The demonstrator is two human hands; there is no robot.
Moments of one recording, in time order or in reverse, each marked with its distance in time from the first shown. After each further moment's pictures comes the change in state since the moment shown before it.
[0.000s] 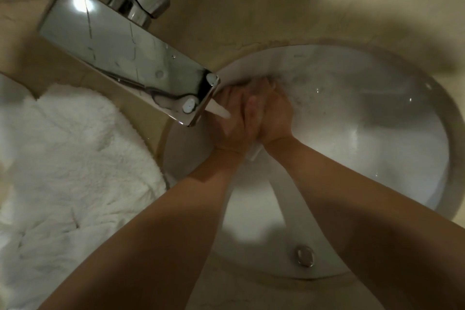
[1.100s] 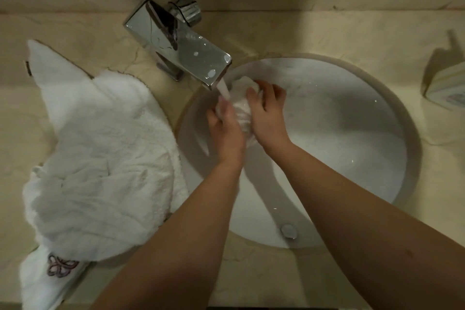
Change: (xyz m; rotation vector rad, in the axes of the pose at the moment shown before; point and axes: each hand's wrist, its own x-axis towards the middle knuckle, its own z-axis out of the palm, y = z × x) left_hand -0.016 0.076 -0.071 -0.721 0.122 -1.052; right_hand -0.057 -0.043 -0.056 0.727 0.001 0.048
